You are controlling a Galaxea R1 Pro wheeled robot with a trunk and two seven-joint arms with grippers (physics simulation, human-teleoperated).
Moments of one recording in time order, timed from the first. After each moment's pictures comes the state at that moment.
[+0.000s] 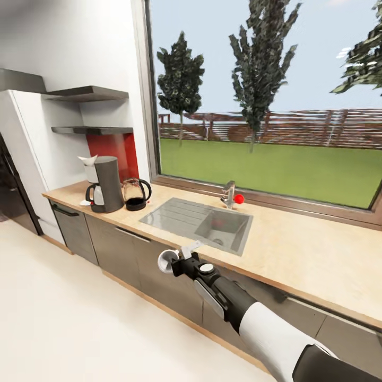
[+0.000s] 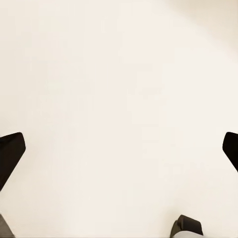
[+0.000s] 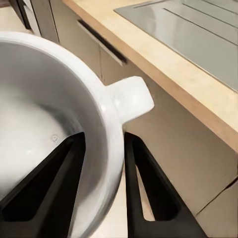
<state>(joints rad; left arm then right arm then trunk) -0.19 0.22 0.03 -0.19 0.25 -0.27 0.07 -0.82 0.17 0.74 -0.69 -0.41 0.25 -0.05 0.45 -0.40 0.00</state>
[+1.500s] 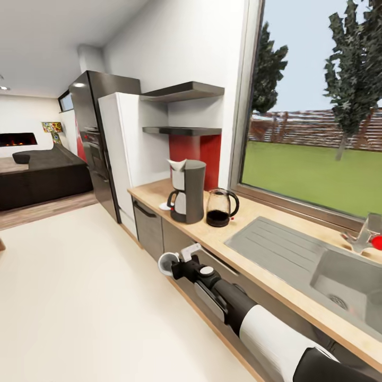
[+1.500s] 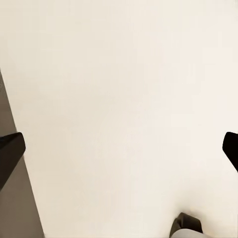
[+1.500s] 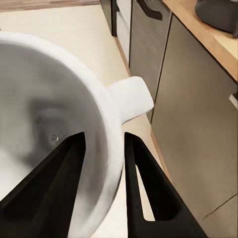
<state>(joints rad) -0.18 0.22 0.04 -0.19 0.25 -0.27 0.07 -0.80 0.17 0.74 -0.69 -0.41 0.25 -0.05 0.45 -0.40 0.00</state>
